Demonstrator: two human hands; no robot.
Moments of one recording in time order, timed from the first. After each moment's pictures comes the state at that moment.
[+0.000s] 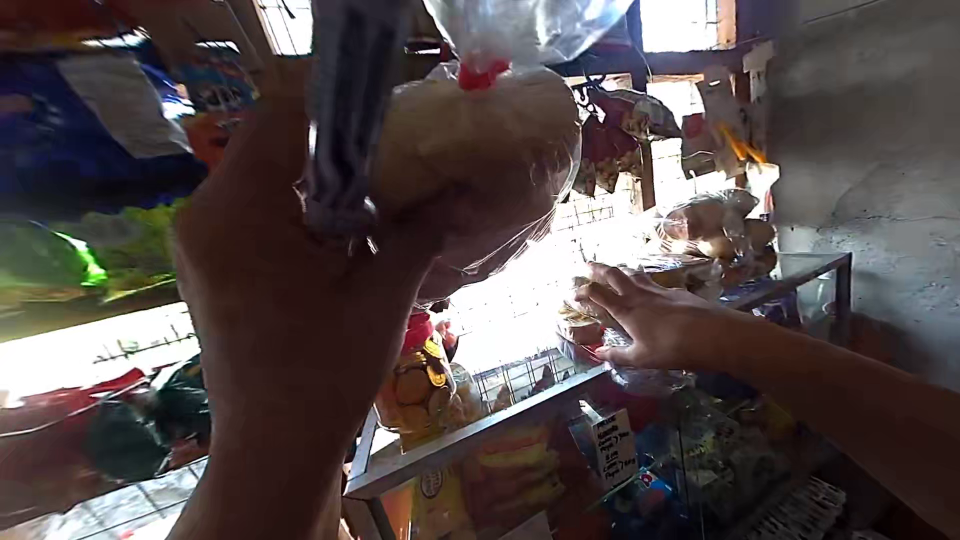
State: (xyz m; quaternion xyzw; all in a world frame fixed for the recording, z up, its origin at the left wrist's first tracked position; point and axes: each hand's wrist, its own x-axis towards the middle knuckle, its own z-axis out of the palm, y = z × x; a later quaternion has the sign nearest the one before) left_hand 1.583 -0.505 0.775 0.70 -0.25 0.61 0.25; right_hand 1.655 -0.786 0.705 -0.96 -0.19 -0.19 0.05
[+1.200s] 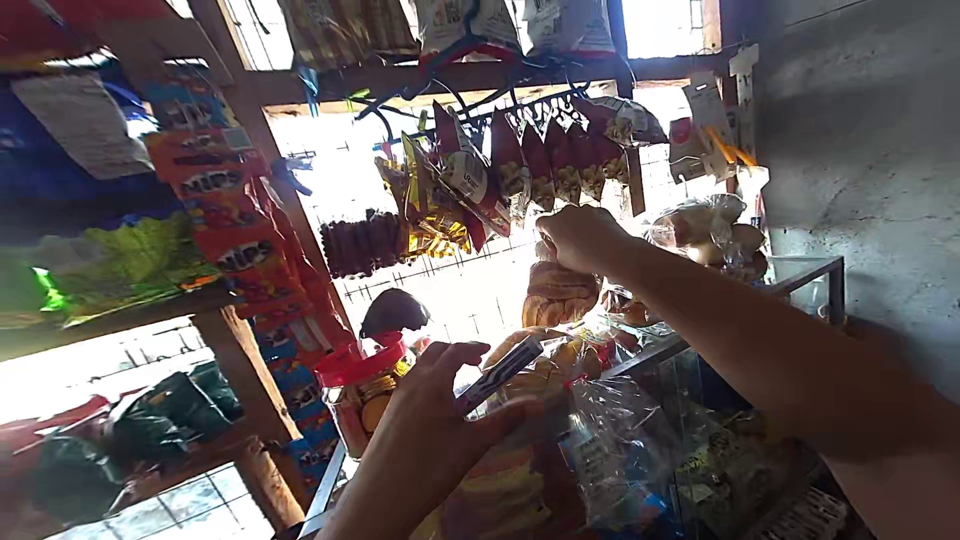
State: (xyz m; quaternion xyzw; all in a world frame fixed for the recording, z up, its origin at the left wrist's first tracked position) left_hand 1.607 -0.535 0.685 0.89 -0.23 0.33 0.20; right_hand 1.726 -0.762 0.791 -0.95 -0.14 -0.28 0.00
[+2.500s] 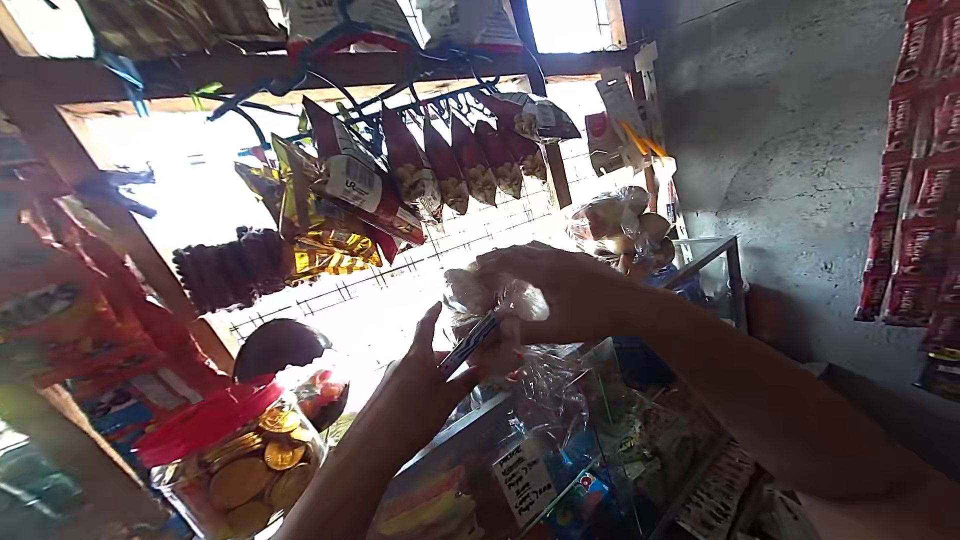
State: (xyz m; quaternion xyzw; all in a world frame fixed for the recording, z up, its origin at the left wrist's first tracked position) left_hand 1.657 -0.608 0.702 0.95 -0.17 0.13 0.24; right_hand 1.669 -0.840 0.716 -0.83 -0.39 -0.35 0.18
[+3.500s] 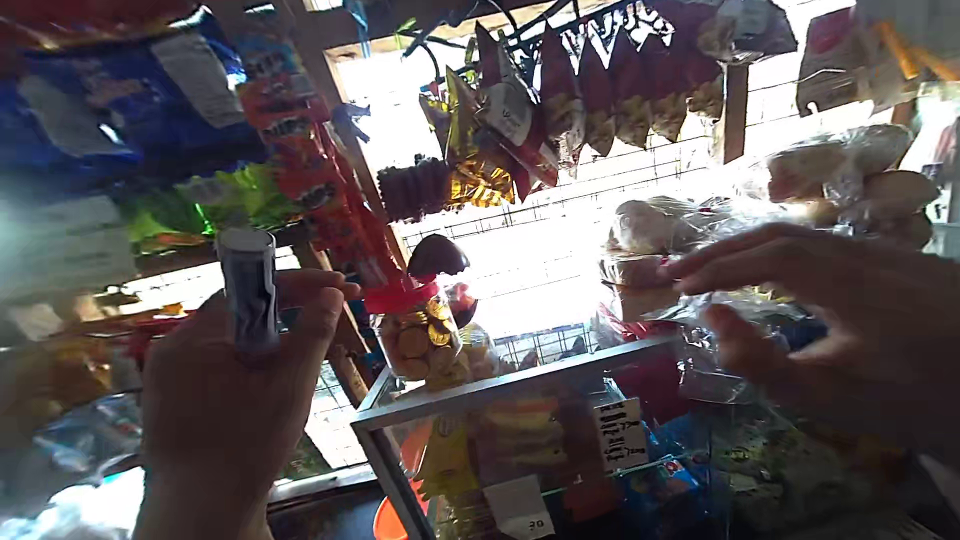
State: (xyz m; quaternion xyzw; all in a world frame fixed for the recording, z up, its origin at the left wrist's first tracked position) left_hand 1.548 -0.458 0.700 0.81 -0.08 0.55 0.20; right_hand 1.632 -0.845 0.675 -0.66 -0.47 -0.54 0.21
